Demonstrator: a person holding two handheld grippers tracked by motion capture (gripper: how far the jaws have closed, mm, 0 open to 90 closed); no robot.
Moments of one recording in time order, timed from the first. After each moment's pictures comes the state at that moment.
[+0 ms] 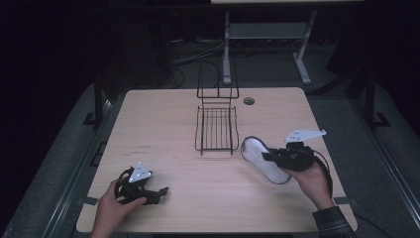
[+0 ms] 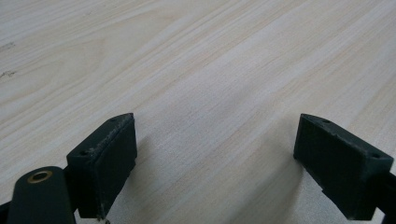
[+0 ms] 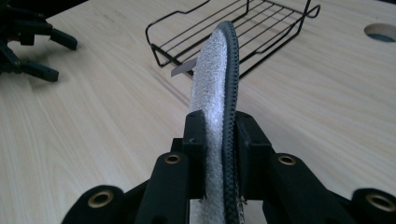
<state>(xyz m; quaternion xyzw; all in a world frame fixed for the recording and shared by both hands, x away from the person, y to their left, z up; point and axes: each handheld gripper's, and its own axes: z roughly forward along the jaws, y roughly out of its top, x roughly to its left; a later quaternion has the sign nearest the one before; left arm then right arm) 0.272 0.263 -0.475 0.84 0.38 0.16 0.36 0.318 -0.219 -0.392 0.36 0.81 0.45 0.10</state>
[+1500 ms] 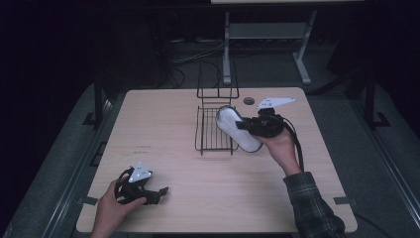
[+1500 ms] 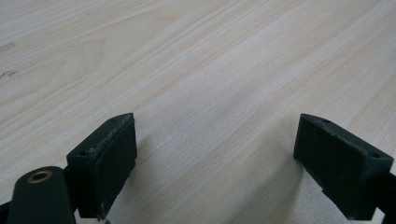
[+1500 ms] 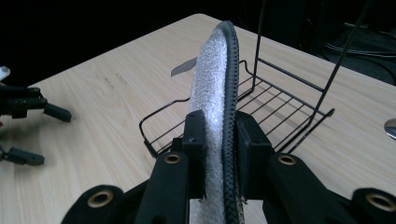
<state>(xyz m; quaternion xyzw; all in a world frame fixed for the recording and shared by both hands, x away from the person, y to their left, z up) 0.272 0.263 -0.475 0.84 0.38 0.16 0.36 0.397 -0.153 -0.358 0.33 0.80 0.49 0.11</state>
